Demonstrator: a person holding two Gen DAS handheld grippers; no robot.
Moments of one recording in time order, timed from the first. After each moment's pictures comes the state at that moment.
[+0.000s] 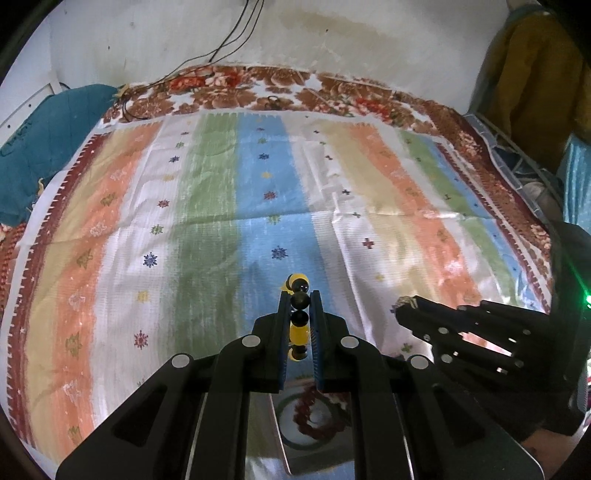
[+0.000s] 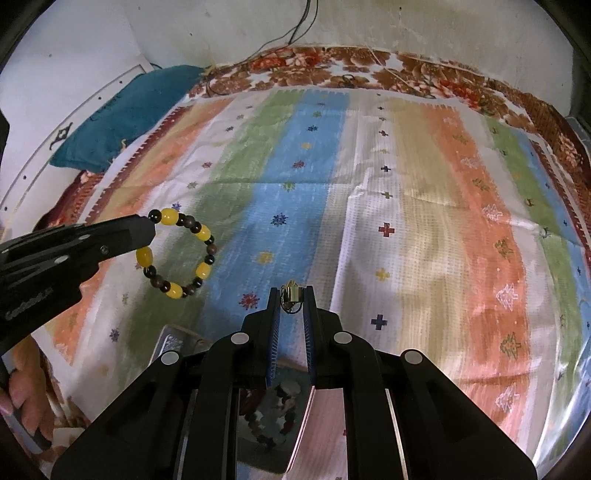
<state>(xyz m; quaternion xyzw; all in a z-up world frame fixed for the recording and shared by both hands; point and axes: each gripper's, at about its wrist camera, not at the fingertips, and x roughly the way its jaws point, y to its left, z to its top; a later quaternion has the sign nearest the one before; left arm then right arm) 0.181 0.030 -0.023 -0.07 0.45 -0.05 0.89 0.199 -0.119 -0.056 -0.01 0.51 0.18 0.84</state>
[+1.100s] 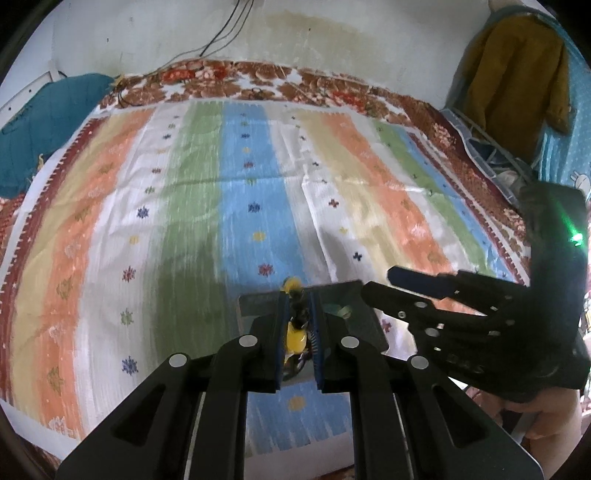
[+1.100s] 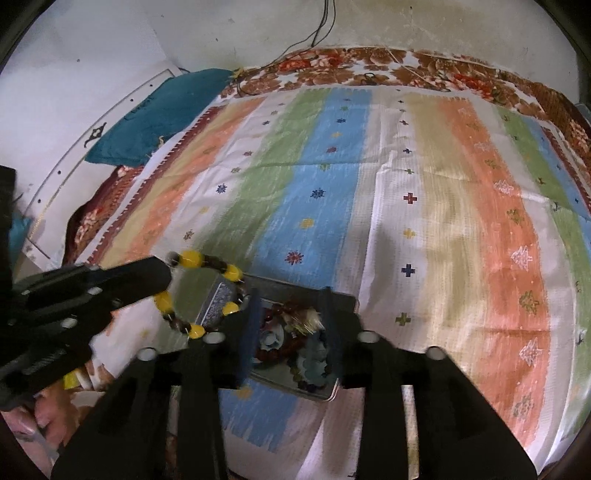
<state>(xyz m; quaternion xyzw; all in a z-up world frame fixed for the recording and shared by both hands) 0.101 0.017 -0.030 -0.09 0.46 -0.09 0.88 0.137 -0.127 -0.043 0.02 0.50 0.23 0.83</state>
